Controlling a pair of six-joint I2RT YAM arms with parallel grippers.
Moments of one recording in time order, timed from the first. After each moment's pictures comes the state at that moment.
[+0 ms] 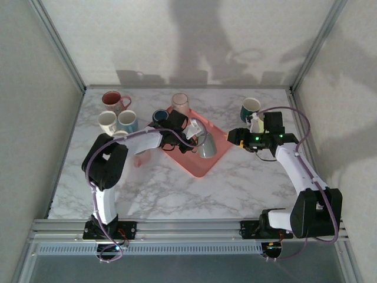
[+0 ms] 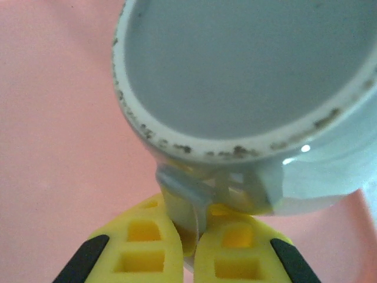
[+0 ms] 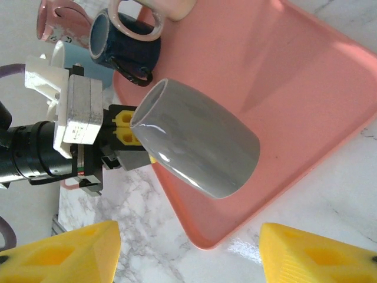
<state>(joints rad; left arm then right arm) -0.58 1.91 1.29 -0.30 0.38 0.22 0.11 1.28 0.94 -0.58 -0.71 0.37</state>
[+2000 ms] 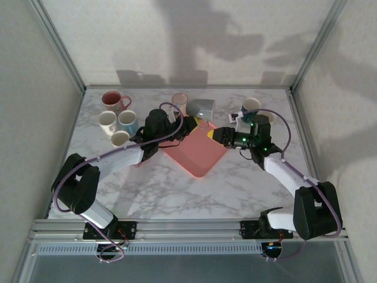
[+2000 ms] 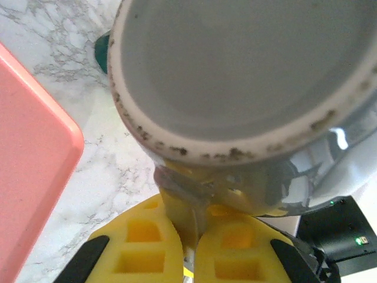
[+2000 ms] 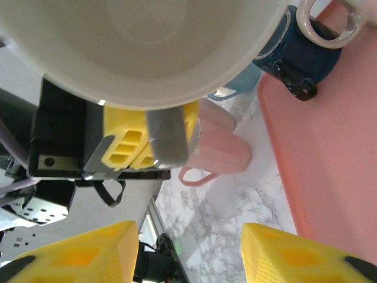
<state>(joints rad) -0.59 1.58 0.98 0.39 0.42 -1.22 0.29 1.30 0.72 0.23 -0.96 0.79</state>
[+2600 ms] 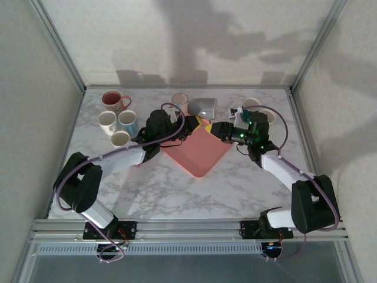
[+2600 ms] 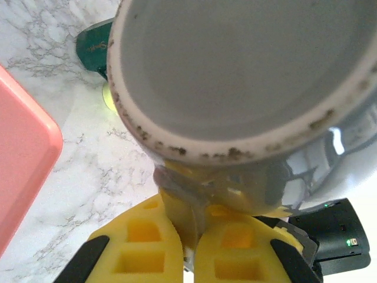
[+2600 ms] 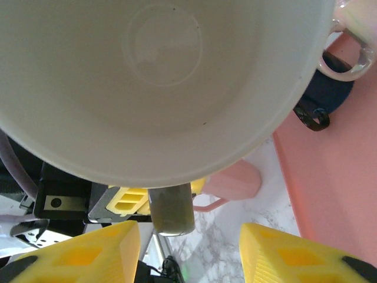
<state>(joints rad) -0.60 1.60 0.98 0.45 0.42 -1.28 0.31 1.35 0.74 0.39 -0.92 0.89</state>
